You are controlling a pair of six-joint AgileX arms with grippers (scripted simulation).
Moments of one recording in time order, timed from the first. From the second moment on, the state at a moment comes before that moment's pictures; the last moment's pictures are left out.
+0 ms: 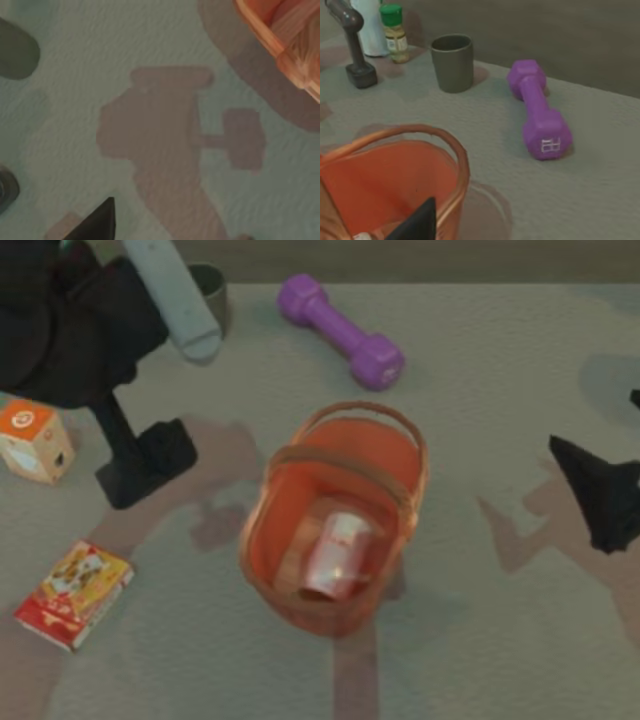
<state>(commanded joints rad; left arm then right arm) -0.45 1.32 1.28 -0.92 0.03 0.70 0.14 1.00 0.35 0.43 -0.45 -0.01</state>
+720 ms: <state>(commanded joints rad) -0.70 2.18 2.13 -1.50 0.00 1.15 0.02 0.04 0.01 0.01 -0.02 0.00</state>
